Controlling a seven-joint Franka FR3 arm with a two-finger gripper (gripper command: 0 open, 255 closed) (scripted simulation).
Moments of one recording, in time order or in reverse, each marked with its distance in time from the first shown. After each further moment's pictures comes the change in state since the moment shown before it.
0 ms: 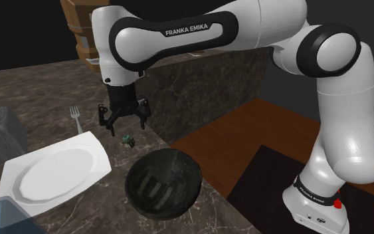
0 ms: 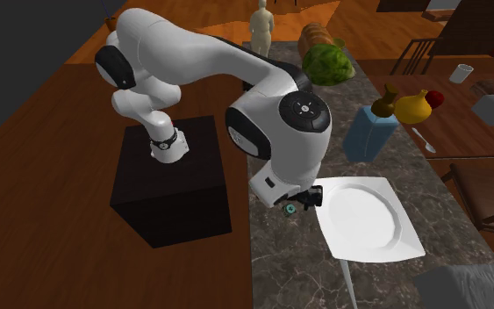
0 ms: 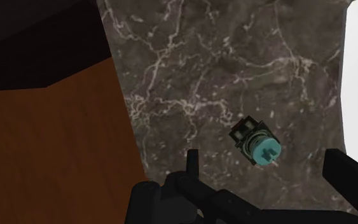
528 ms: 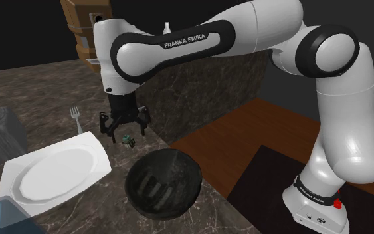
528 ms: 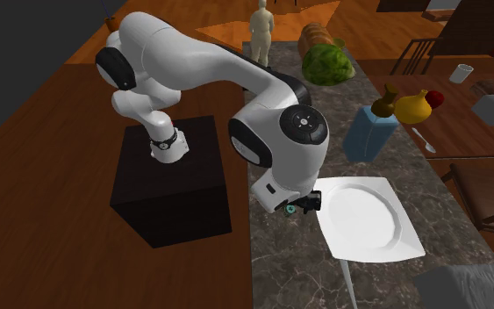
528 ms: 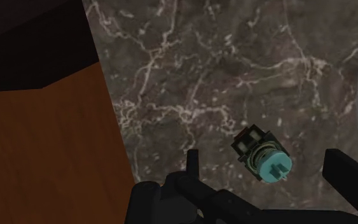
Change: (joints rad) arm 0.002 0.007 -0.001 -0.054 -0.003 0.061 0.004
